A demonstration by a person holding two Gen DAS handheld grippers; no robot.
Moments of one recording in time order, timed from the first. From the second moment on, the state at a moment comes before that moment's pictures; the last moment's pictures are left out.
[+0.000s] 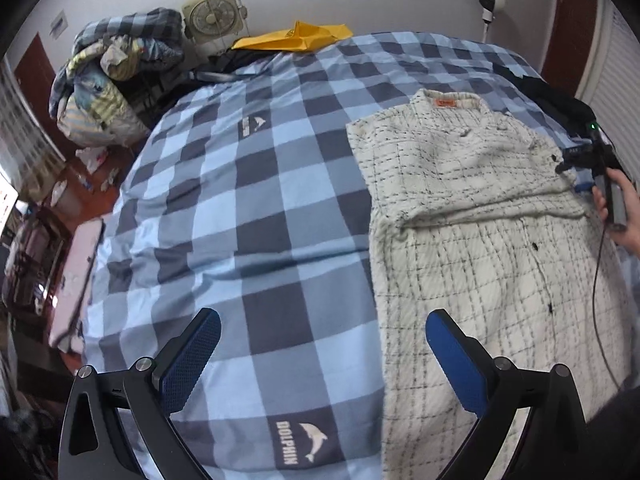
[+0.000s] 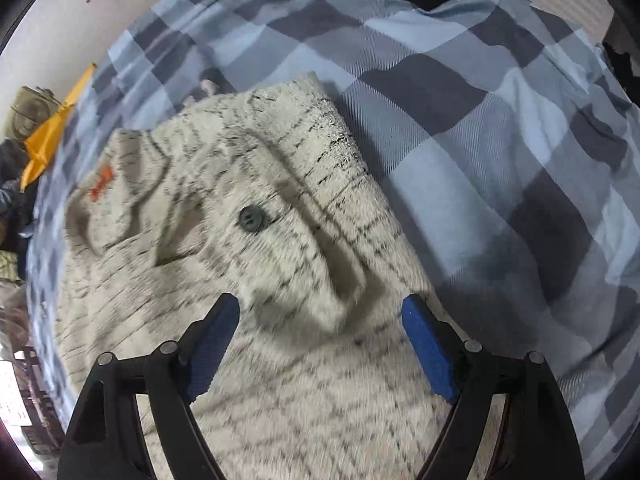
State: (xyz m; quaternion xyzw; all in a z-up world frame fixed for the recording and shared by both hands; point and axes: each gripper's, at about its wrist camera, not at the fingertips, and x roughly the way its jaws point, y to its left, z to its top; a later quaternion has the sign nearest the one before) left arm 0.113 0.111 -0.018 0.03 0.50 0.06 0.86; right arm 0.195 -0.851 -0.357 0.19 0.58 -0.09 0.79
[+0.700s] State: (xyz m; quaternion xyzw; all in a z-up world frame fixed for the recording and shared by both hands) left arm 0.112 0.127 -0.028 -0.02 0.53 0.05 0.85; right arm 0.130 -0.902 -0.321 0.31 0.51 -0.07 0.80
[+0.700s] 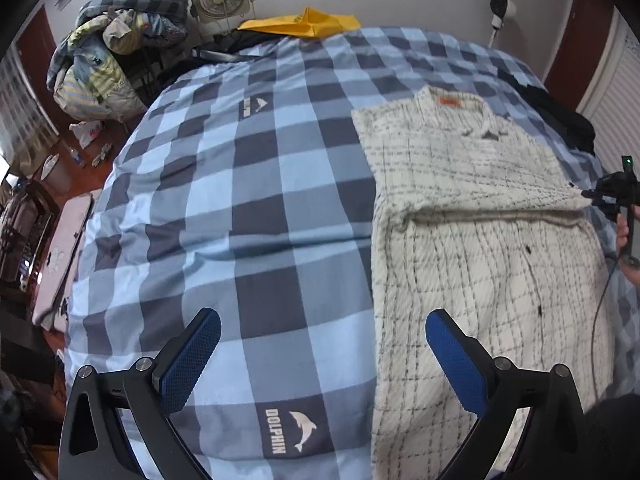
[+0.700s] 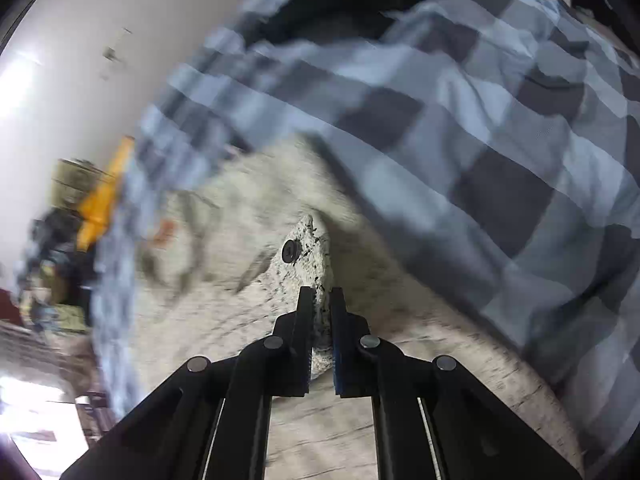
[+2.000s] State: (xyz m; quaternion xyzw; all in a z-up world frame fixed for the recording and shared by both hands) left arm 0.064 0.053 -0.068 0.01 0.62 -0.12 0.78; right arm -0.144 -0.949 -0.233 0.07 0.65 0.01 0.75
